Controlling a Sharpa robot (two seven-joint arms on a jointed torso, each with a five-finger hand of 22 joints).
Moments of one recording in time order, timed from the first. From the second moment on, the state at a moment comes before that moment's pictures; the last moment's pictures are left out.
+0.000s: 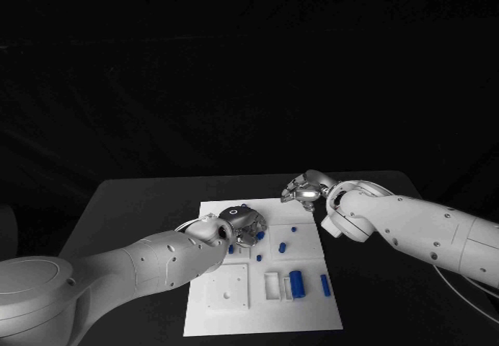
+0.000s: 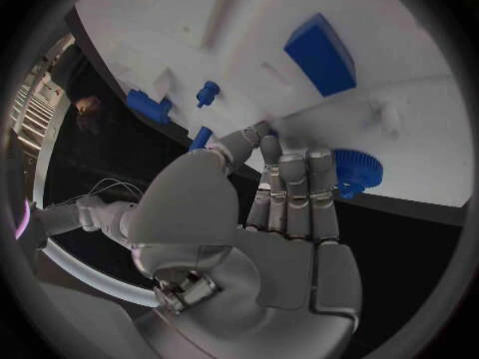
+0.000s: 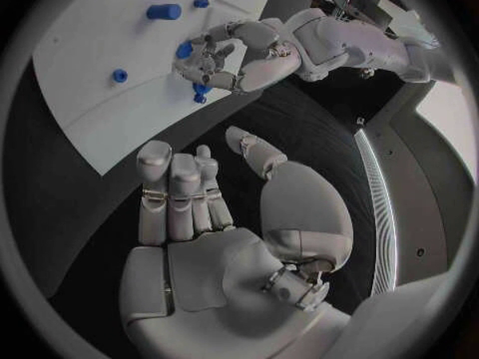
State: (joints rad) left arm 1.14 -0.33 -0.23 0.88 -1.42 -0.39 0.06; left_hand 1.24 -0.21 0.61 -0.22 0.09 0.78 0.06 0.20 0.45 1.05 -0.03 1.00 0.56 1.10 -0.14 1.34 0.70 0.11 0.92 -0.13 1.07 1.31; right arm 1.27 -0.60 -0.07 1.24 -0.92 -0.29 -0.20; right_hand 0.92 -0.13 0.61 -0.25 0.34 0.86 0.14 0.26 0.53 1.02 0.03 1.20 1.02 1.27 -0.08 1.20 1.05 0.18 1.22 -0.06 1.00 1.31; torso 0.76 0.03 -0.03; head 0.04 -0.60
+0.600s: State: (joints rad) left arm 1.15 -0.33 -0.23 0.87 -1.42 -0.36 0.06; left_hand 1.22 -0.18 0.61 -0.22 0.08 0.84 0.07 0.26 0.47 1.04 -0.02 1.00 0.57 1.10 -0.13 1.34 0.70 0.10 0.92 -0.13 1.08 1.31; right arm 1.27 -0.60 -0.07 1.24 -0.92 -0.29 -0.20; right_hand 0.92 -0.13 0.61 -0.24 0.34 0.86 0.14 0.26 0.53 1.02 0.03 1.20 1.02 1.27 -0.08 1.20 1.05 0.18 1.22 -0.06 1.00 1.31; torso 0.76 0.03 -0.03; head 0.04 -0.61
